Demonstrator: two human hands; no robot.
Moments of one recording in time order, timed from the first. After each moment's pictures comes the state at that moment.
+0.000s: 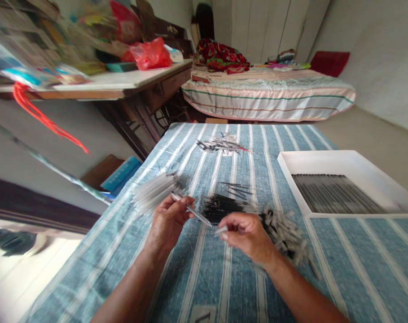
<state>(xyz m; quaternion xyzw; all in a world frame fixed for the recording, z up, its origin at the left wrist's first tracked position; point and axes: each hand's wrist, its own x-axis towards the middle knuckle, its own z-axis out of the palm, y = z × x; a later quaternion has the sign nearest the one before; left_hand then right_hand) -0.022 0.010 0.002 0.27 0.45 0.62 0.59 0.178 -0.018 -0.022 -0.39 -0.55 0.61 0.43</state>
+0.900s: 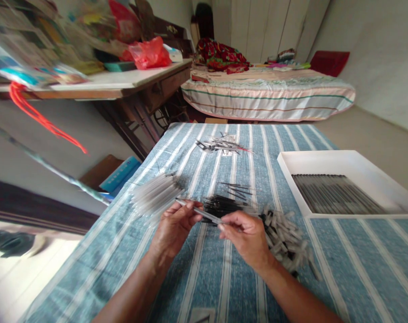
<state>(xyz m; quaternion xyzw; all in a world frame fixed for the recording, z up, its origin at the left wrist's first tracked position) -0.011 0.004 -0.004 0.23 0.43 0.58 0.65 0.165 -0.021 -0.030 -0.46 -0.53 0.50 0.51</state>
